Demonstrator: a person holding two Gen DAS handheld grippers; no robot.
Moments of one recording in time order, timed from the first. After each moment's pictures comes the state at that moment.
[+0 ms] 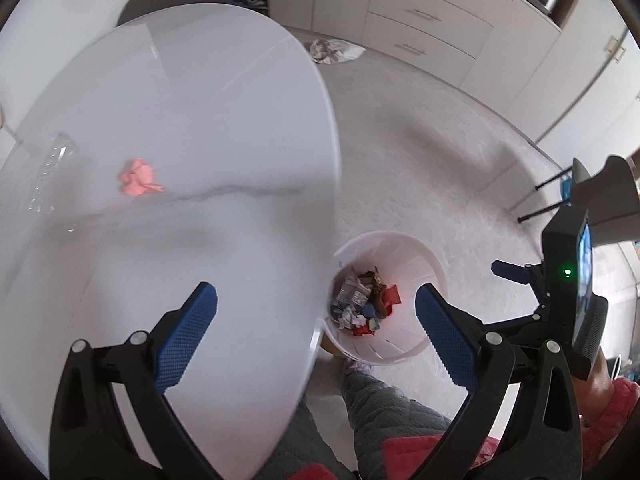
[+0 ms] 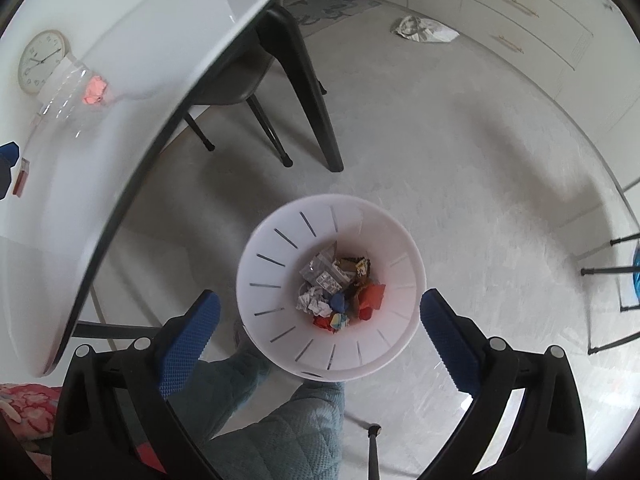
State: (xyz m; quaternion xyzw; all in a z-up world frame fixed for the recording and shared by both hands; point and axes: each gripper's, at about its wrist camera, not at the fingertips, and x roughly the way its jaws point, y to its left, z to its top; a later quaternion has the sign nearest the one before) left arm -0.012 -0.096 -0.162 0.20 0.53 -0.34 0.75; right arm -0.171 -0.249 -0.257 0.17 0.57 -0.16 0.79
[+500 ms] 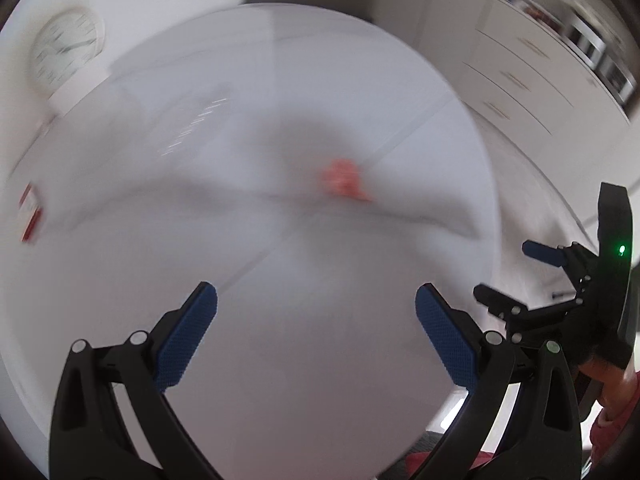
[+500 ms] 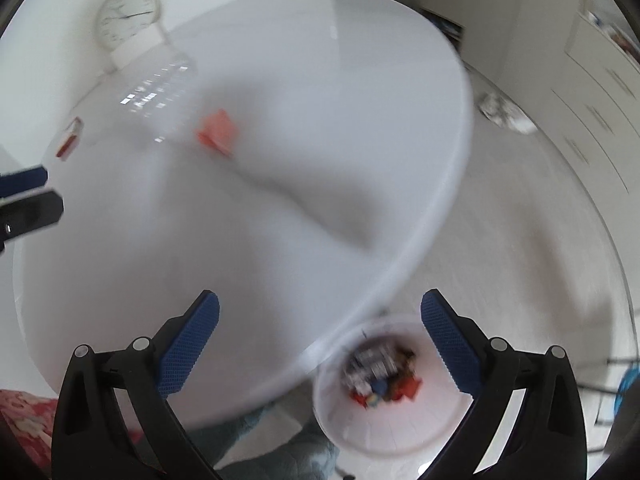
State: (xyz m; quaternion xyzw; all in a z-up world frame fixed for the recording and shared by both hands) left arm 0.084 0.051 -0.139 0.11 0.53 -0.21 0.81; right arm -0.008 -0.154 -0.208 0.06 0.54 -0.03 0.84
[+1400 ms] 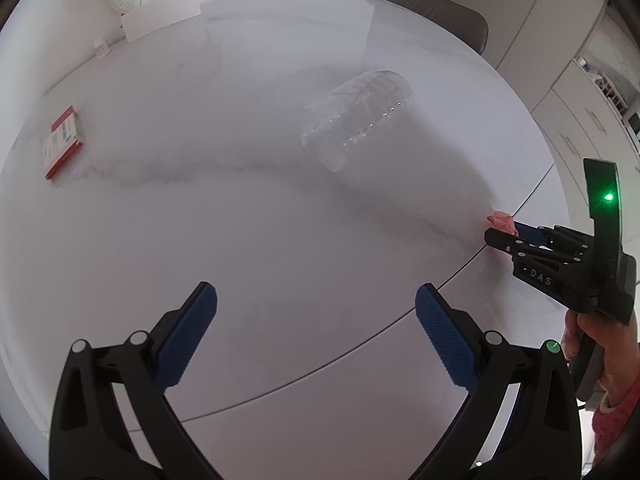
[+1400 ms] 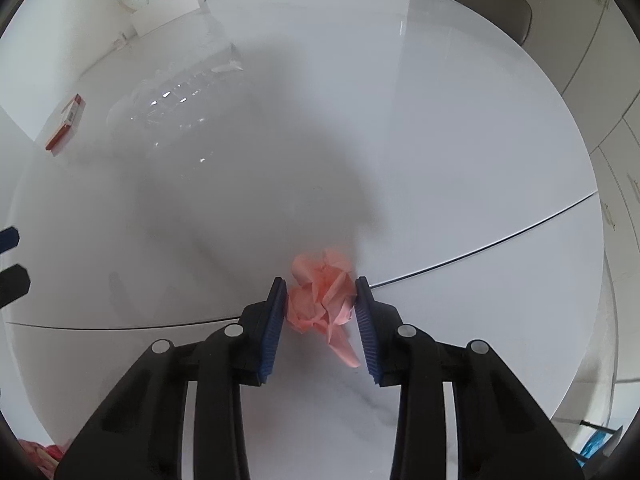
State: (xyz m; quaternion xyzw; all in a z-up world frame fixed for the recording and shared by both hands) left arm 0.175 0.158 -0.176 0.03 0.55 -0.13 0.82; right arm 0.134 -0.090 -0.234 0.01 0.57 0.01 0.82
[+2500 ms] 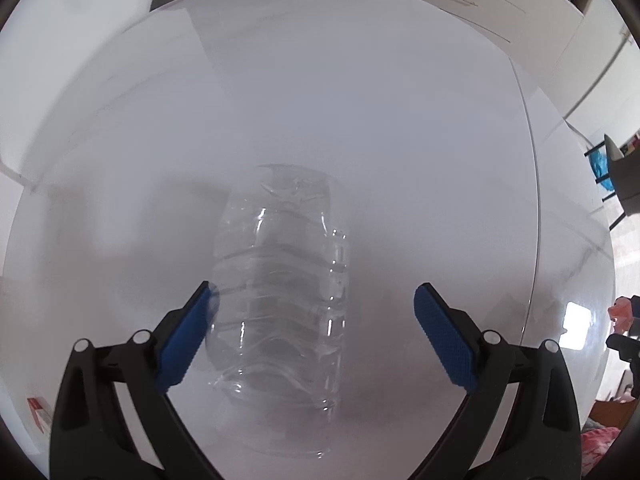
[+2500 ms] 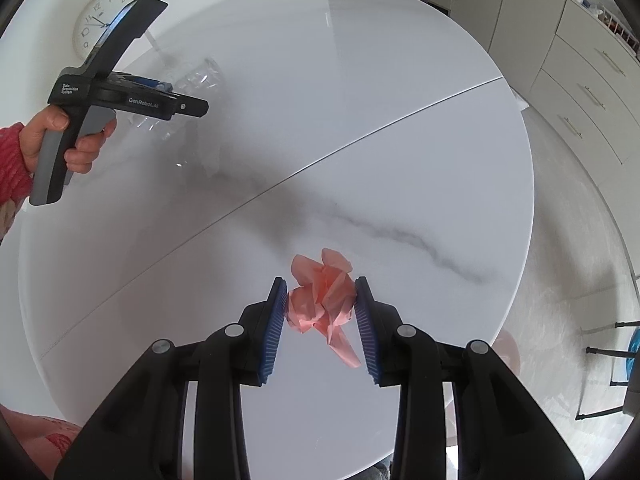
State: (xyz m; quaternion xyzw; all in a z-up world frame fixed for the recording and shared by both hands) left arm 0.327 0.046 -0.229 0.28 0.52 -0.36 0.72; right arm 0.030 -0.081 -0.194 0.11 0.56 -0.10 0.82
